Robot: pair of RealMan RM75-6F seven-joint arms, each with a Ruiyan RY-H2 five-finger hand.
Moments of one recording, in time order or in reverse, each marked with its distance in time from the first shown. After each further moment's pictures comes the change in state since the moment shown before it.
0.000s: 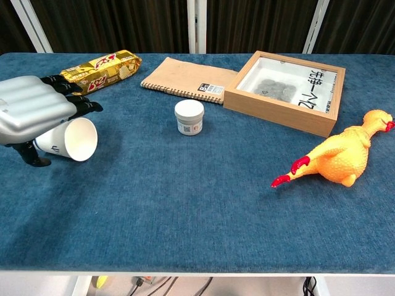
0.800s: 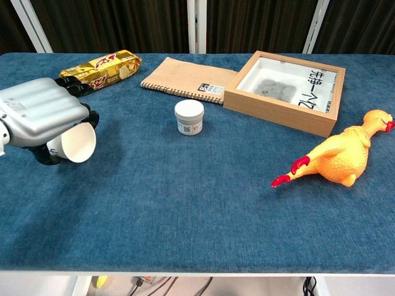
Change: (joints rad) left arm -0.038 -0.053 0.030 0.083 0.028 0.022 -0.002; right arm -0.001 0.000 -0.006 0.030 0.020 -0.025 0.029
